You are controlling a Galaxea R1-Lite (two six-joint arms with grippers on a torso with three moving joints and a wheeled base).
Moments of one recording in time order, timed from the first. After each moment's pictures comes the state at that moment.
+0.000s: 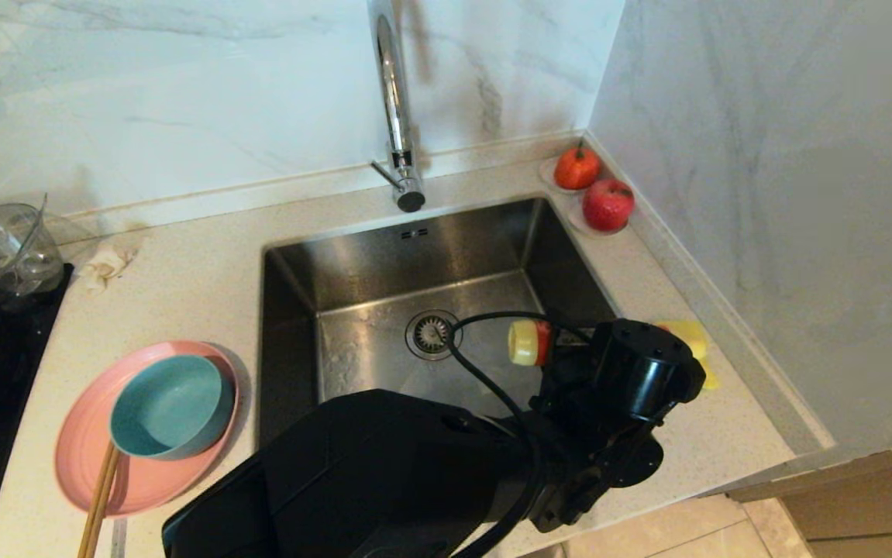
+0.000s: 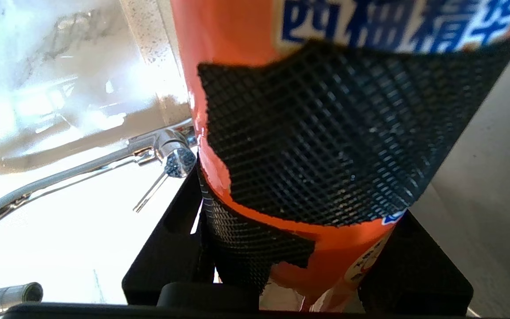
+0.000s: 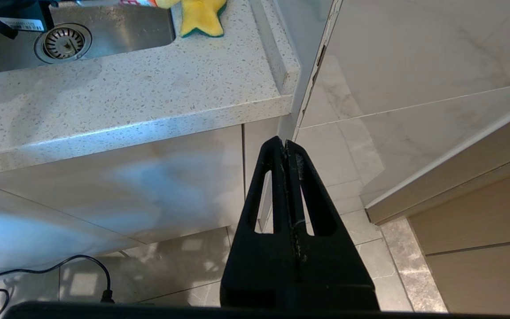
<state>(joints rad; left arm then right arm) -1.04 2.52 -1.83 -0.55 1.10 1.48 -0.01 0.00 0.00 -0.01 -0.02 0.02</state>
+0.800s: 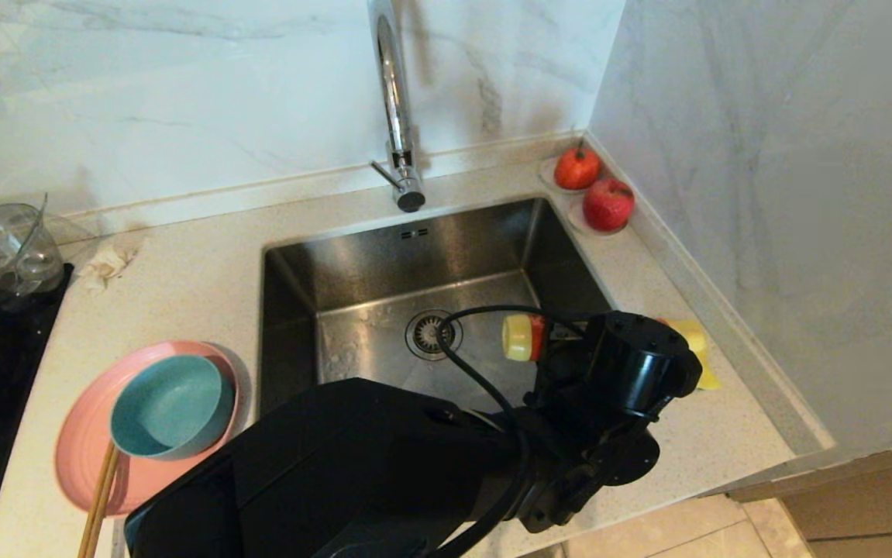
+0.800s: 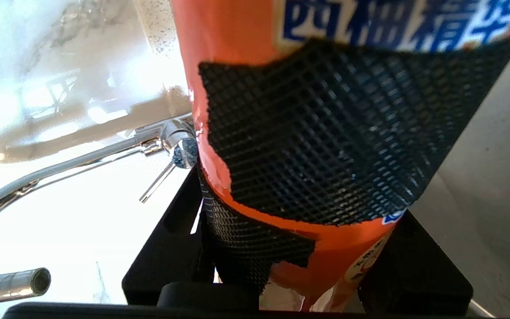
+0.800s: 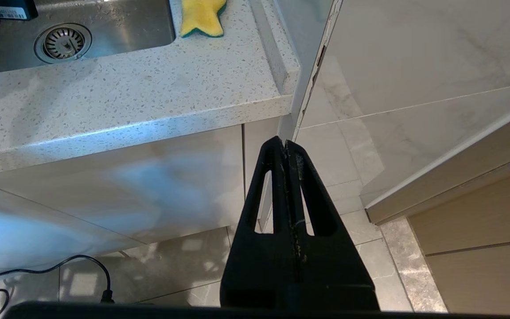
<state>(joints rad) -1.04 2.46 -1.77 -0.58 1.11 1.48 -0.01 0.00 0.00 -0.01 -0.02 0.02</state>
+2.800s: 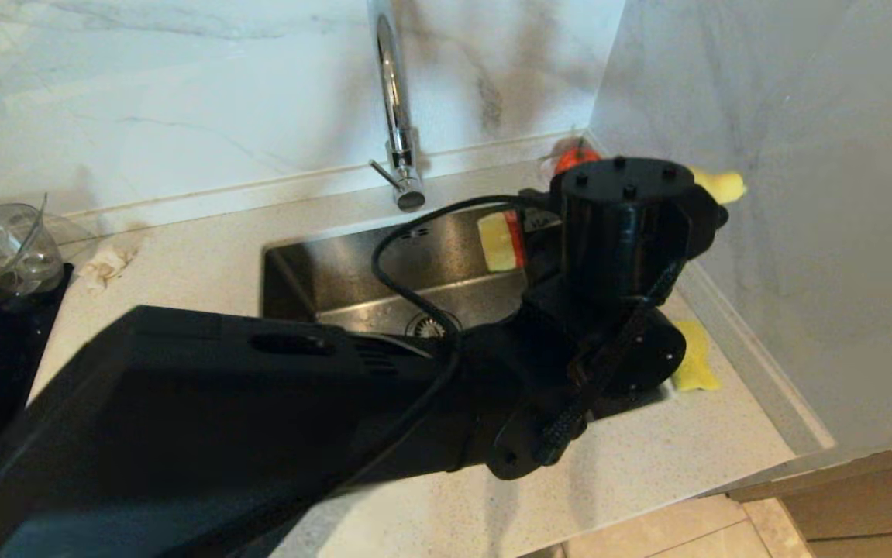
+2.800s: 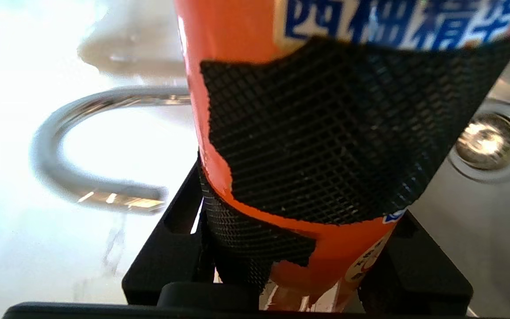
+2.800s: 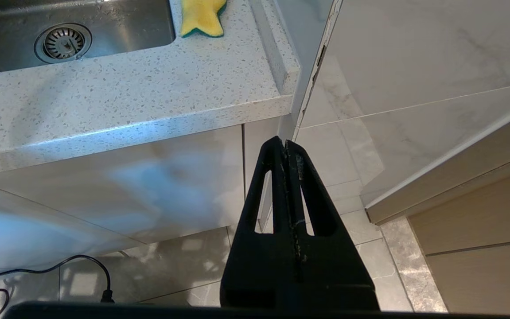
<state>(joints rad) -1.05 2.25 -1.82 -0.67 1.15 1.50 -0.01 0.00 0.00 -0.01 -0.02 0.02</state>
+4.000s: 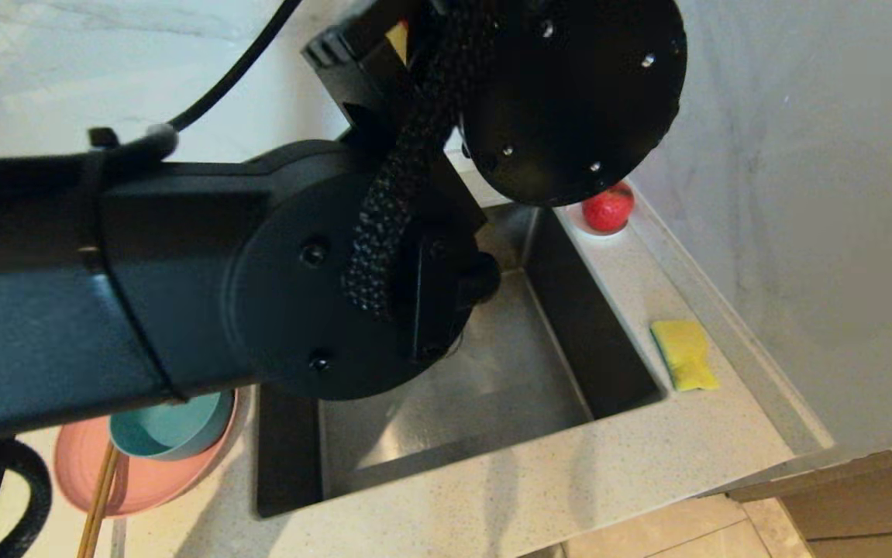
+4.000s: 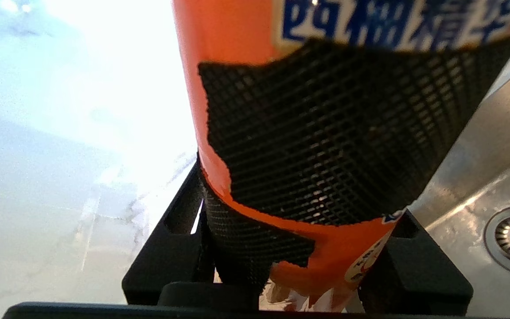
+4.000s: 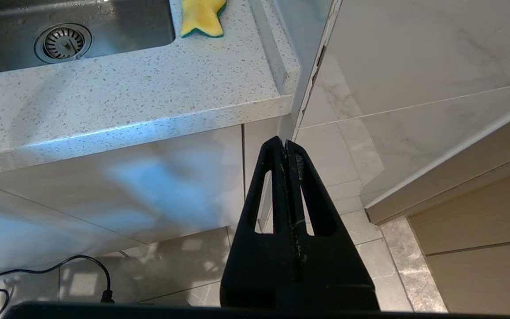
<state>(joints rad) -1.09 1.99 -1.88 -0.75 1.14 1.49 -0.01 0.00 0.00 -0.01 -0.02 0.02</state>
